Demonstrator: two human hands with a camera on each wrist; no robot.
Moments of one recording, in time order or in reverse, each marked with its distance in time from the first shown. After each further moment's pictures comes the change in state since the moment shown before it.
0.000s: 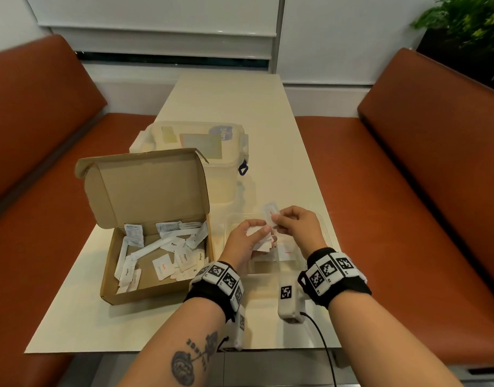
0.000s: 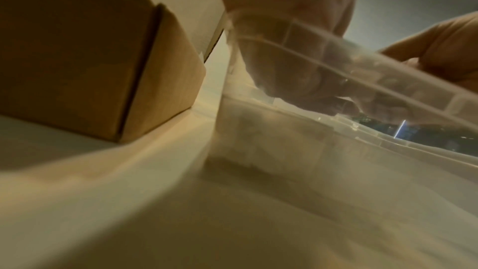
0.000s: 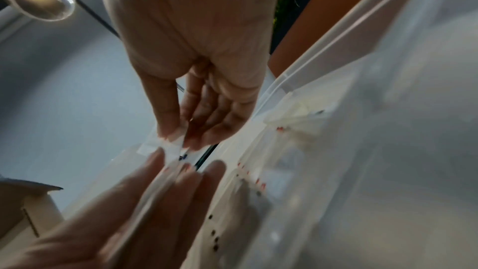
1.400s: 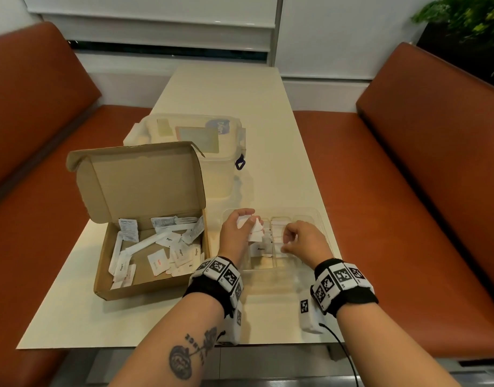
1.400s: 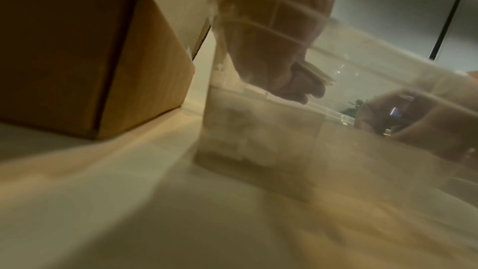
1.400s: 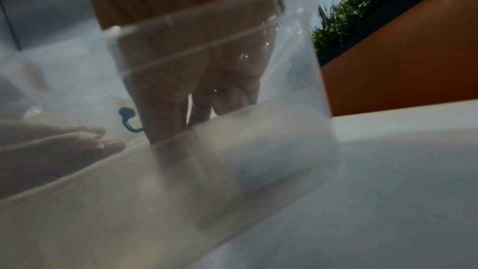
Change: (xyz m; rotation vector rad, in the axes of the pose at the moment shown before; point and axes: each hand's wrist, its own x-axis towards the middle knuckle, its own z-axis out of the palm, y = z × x) left_hand 0.000 0.002 0.001 0.123 0.183 0.190; right_hand -0.010 0.023 -0.027 -0.956 -0.171 -0.093
